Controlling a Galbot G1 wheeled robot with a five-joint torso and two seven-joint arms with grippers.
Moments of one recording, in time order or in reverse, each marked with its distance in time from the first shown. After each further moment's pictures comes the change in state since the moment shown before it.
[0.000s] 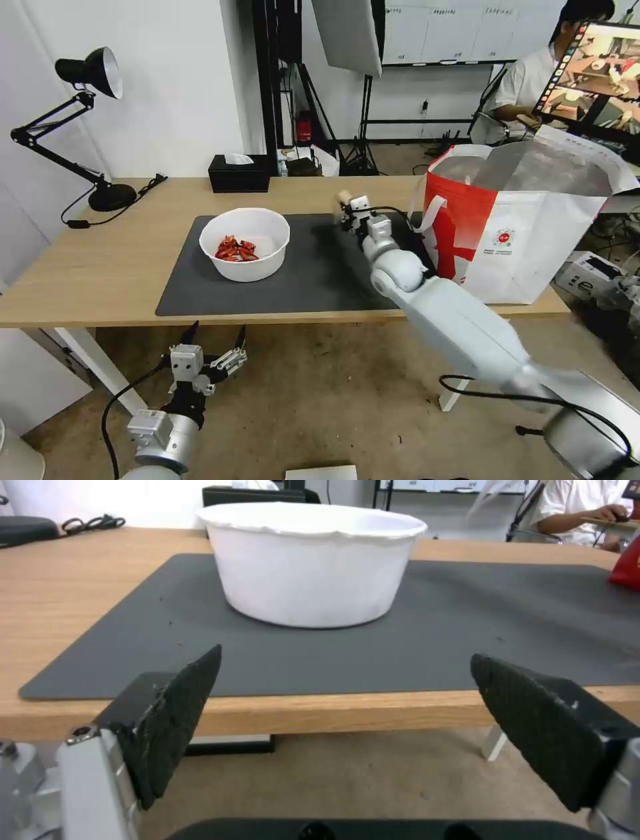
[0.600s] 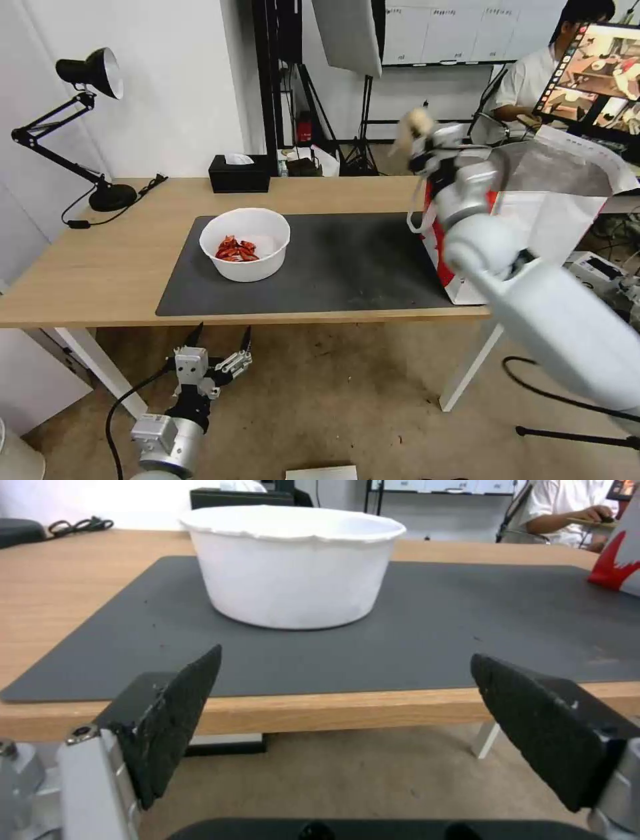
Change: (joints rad) left arm 0.018 -0.008 0.023 -0.023 0.023 0.001 0.002; right arm 0.012 -0.295 0.237 0.303 0.123 -0.144 0.133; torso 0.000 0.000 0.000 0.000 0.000
